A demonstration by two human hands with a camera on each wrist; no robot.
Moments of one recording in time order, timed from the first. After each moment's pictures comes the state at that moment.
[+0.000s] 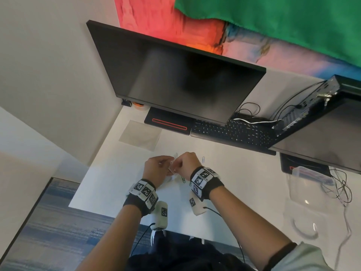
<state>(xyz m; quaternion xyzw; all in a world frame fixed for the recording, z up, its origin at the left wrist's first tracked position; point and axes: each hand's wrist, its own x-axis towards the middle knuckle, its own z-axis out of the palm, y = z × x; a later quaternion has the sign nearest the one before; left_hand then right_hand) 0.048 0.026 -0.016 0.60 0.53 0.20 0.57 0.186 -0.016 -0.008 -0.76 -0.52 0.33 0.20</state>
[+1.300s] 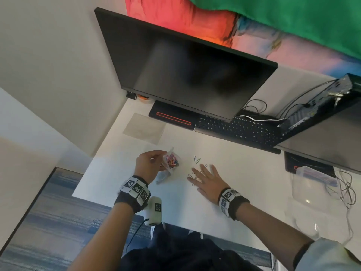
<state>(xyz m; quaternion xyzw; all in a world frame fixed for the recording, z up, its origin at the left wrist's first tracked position) 0.016 0.035 -0.029 0.57 0.54 0.23 0.57 0.253 -0.110 -0.116 -0.62 -0.75 0.15 -0.18</state>
